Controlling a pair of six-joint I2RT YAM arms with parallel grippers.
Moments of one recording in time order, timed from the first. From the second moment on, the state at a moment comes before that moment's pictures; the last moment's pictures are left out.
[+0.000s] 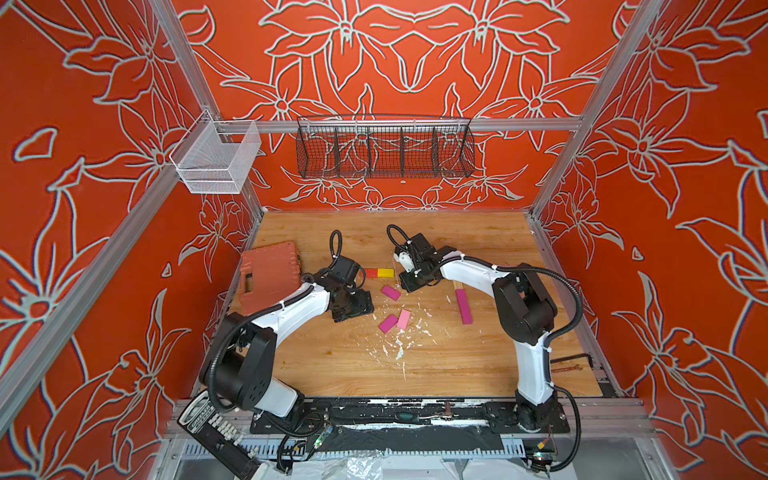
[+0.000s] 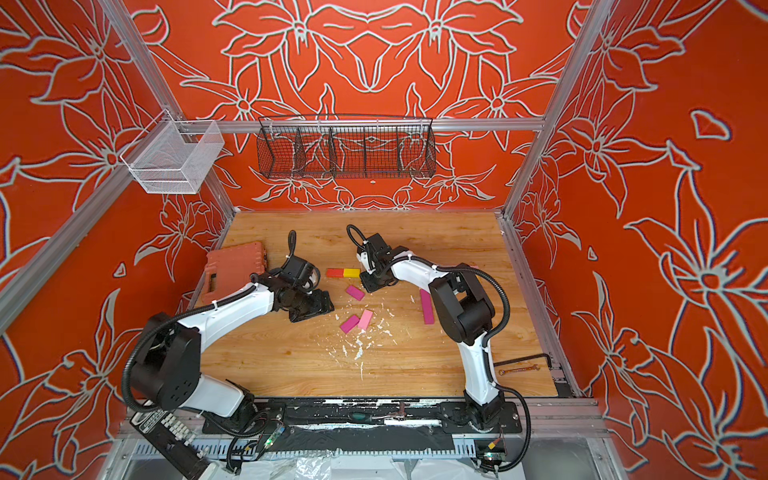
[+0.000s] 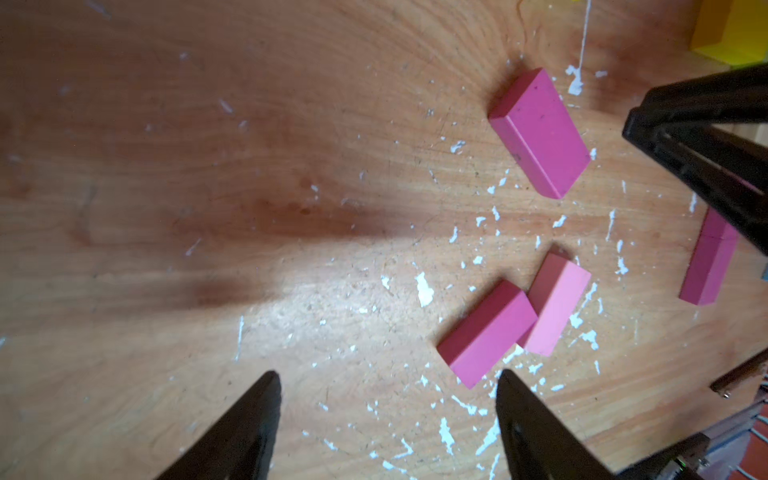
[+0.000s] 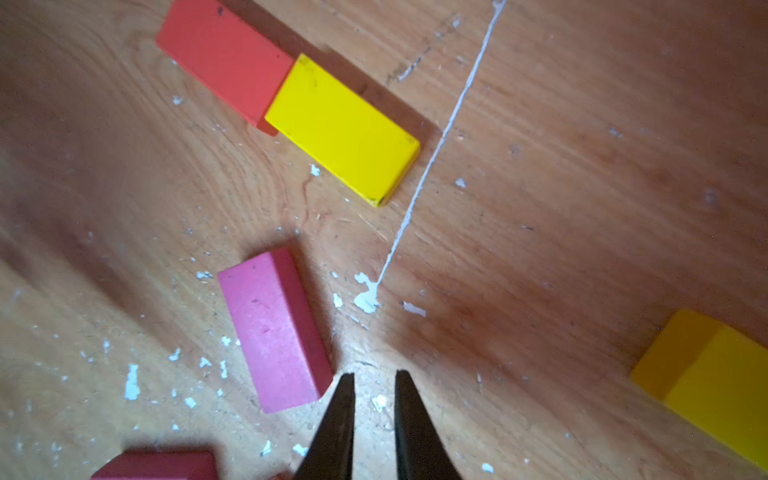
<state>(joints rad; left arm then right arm) -0.39 1.53 0.94 -0.61 0.20 -0.63 0.60 2.07 1.50 -0.57 -0.16 0.10</state>
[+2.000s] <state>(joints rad) -0.52 2.11 1.58 -0.86 0.08 -0.47 0.49 1.76 1.23 -0.49 -0.15 0.21</state>
